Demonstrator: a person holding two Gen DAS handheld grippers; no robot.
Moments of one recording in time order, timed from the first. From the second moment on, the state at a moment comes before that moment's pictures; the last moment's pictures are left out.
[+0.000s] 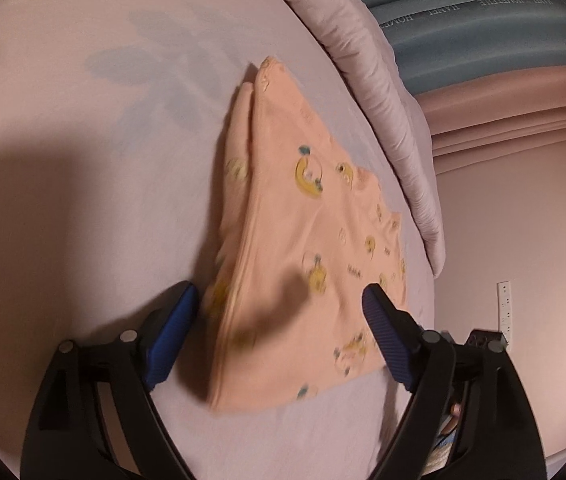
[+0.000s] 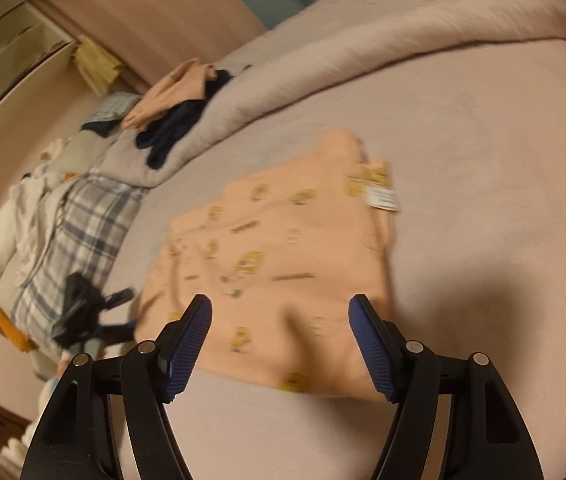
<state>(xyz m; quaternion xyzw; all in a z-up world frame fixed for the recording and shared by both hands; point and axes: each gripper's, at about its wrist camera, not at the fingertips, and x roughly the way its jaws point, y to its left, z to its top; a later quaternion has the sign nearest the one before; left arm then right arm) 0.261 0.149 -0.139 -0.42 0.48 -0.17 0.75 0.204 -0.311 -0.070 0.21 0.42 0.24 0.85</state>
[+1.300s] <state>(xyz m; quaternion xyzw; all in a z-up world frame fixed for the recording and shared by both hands) 0.283 0.079 -0.058 -0.24 0.48 -0.11 0.84 0.241 -0.187 -0.108 0.07 0.49 0.29 0.82</state>
